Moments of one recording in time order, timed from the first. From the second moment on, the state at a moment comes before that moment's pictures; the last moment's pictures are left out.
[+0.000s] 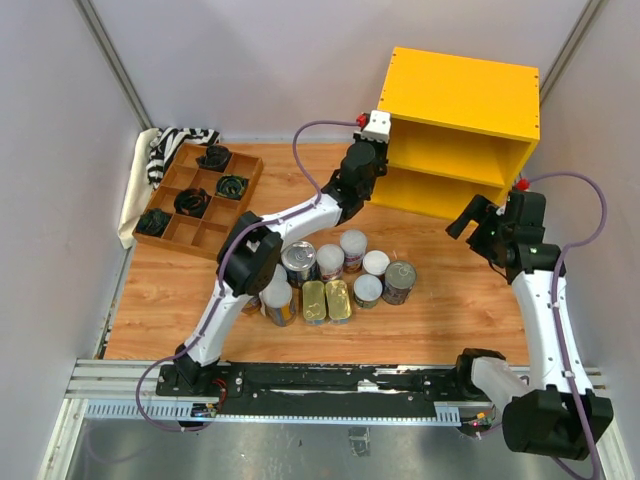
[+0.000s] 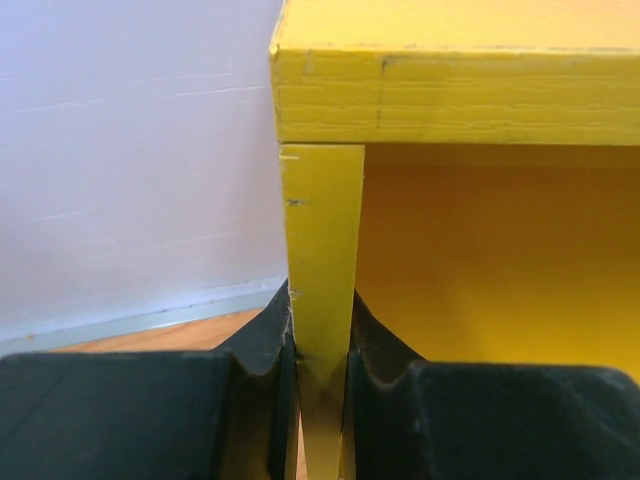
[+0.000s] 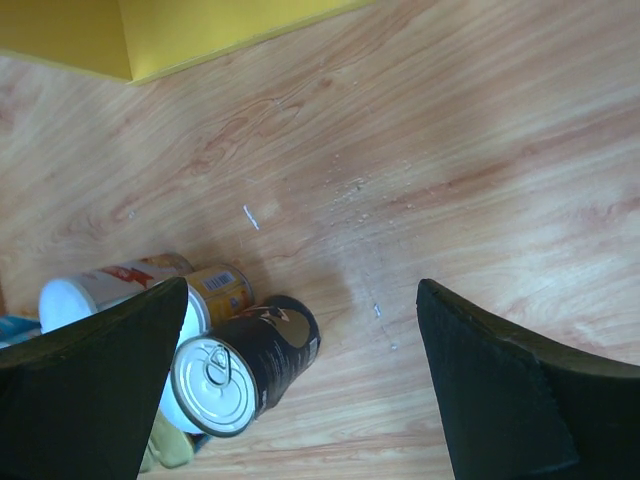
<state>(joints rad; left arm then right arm) -0.77 2.35 1.99 0.56 -0.52 0.08 -0.14 0.99 0.95 -0.71 -0.12 0.50</state>
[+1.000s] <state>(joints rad) -0.54 1.83 1.30 0.58 -0.58 -0.03 0.23 1.05 1.00 -0.64 0.01 0.34</state>
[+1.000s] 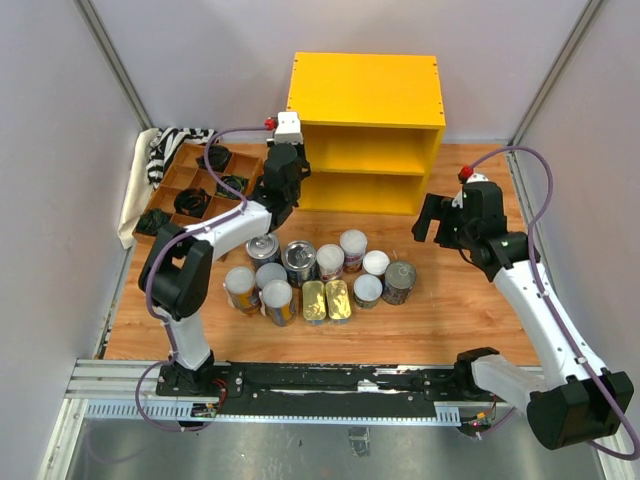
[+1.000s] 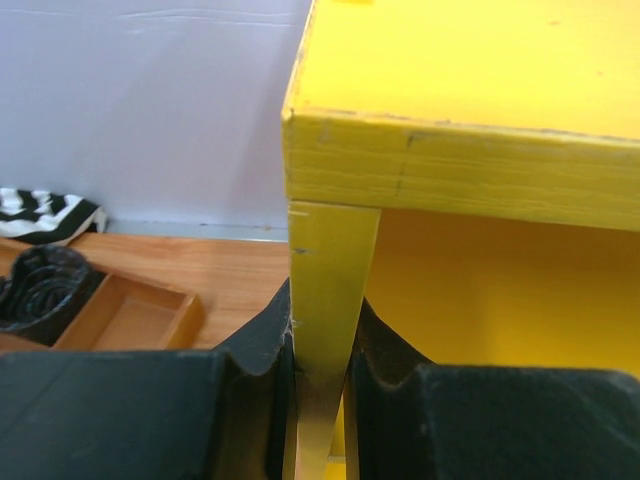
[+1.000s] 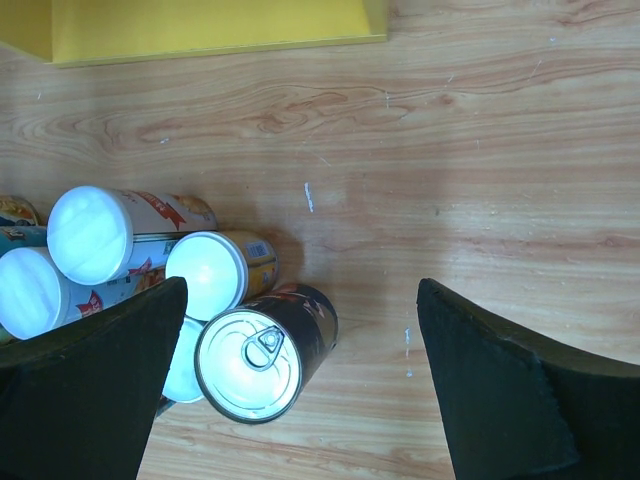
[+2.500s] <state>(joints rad) -0.45 1.20 0.81 0.30 -0.58 -0.08 0.47 1.40 1.08 0.17 0.15 0.03</state>
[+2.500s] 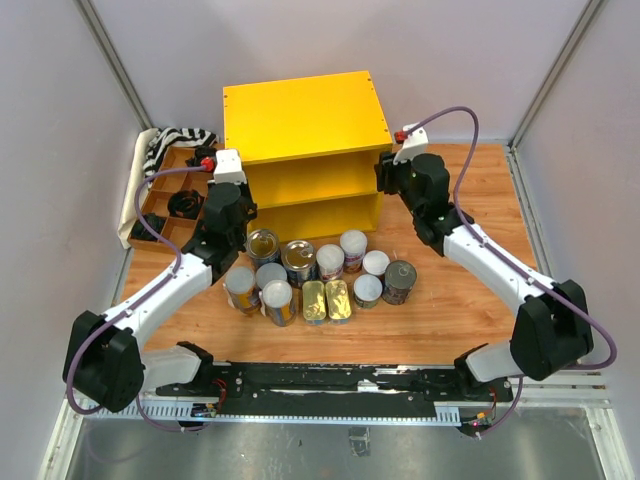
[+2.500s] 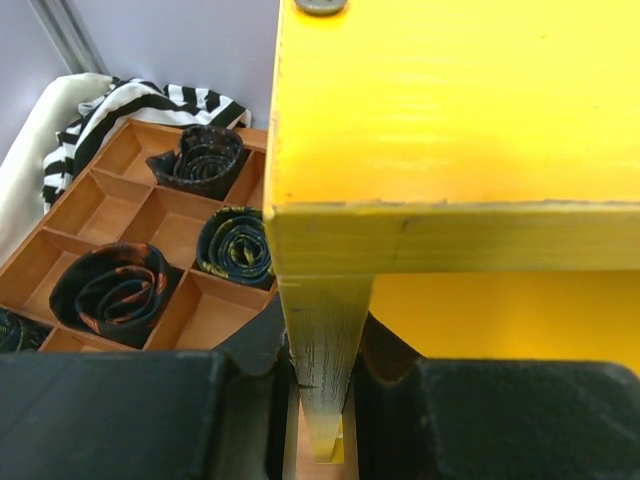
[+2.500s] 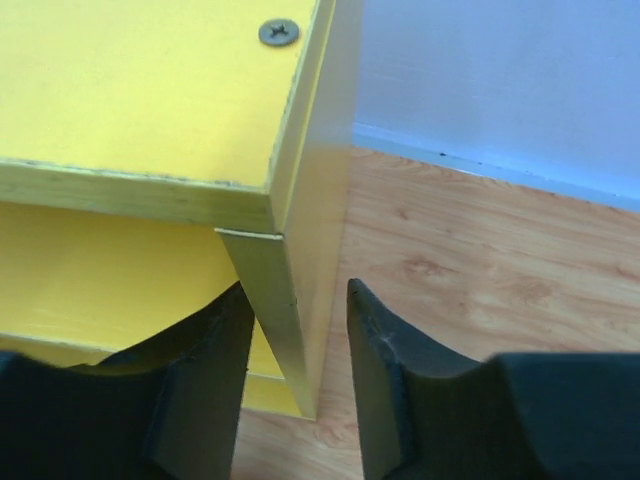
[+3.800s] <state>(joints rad) 0.01 0.99 0.65 0.25 0.02 -0.31 0.51 0.90 0.73 -0.01 0.19 0.30</state>
